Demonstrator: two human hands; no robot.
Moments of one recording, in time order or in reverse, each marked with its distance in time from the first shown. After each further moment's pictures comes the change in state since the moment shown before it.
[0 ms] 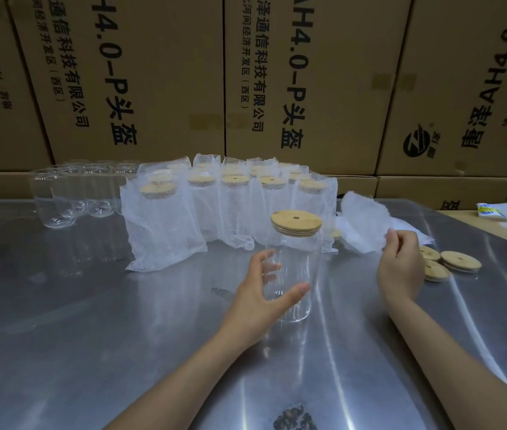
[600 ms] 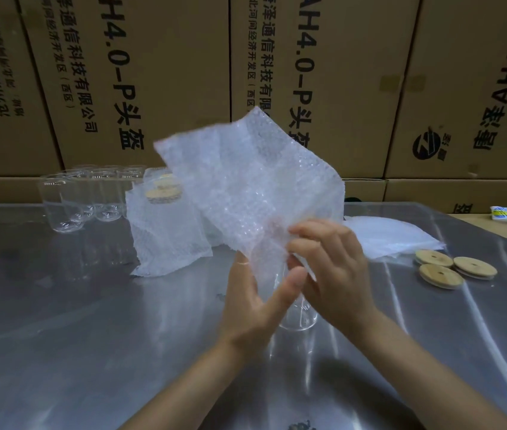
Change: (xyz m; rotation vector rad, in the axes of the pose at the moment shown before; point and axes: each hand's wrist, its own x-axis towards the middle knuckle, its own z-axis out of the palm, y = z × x) left_hand -0.018 0.046 -0.007 -0.158 0.246 0.462; right_hand -0.075 -0.100 0.001 0.109 -0.046 -1.251
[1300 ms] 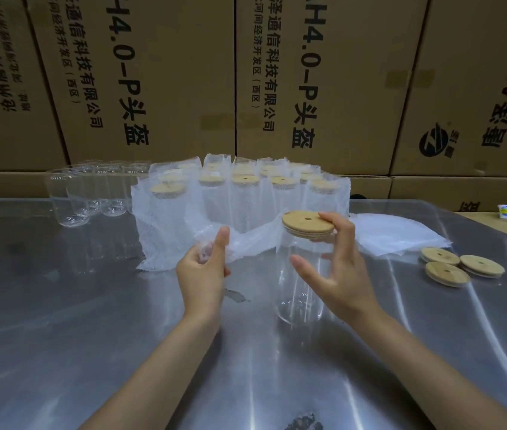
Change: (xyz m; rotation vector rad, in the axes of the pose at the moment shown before) left_hand 0.027 -0.042 -0.041 0.069 0.598 -0.489; right_hand -0.019 0.008 0.003 0.429 -0.302 0.648
